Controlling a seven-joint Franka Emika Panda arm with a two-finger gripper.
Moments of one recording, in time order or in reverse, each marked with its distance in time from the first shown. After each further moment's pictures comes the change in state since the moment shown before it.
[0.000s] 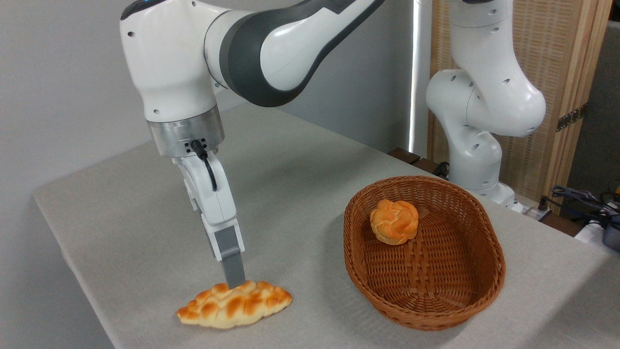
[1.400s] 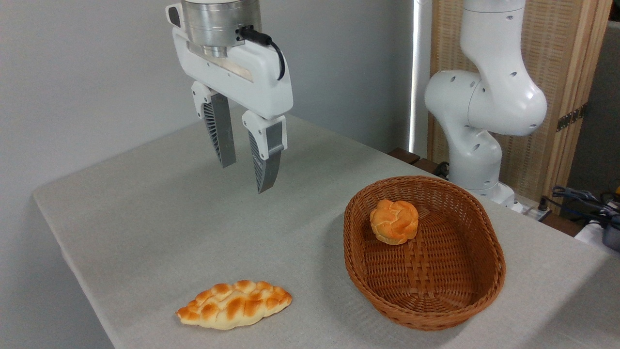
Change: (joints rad) arm 0.065 -0.233 -0.003 0.014 -0.215 -0.245 -0.192
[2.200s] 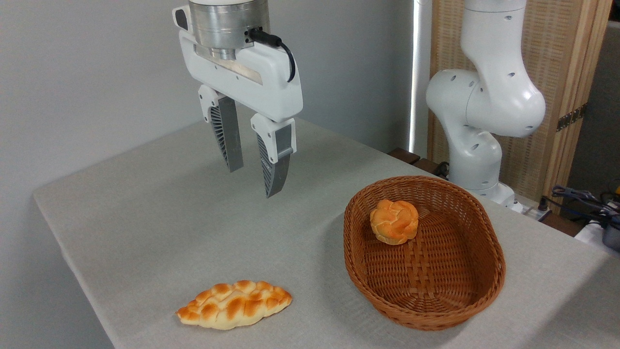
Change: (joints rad) arm -0.086 -0.005 0.103 -0.009 0.029 0.000 0.017
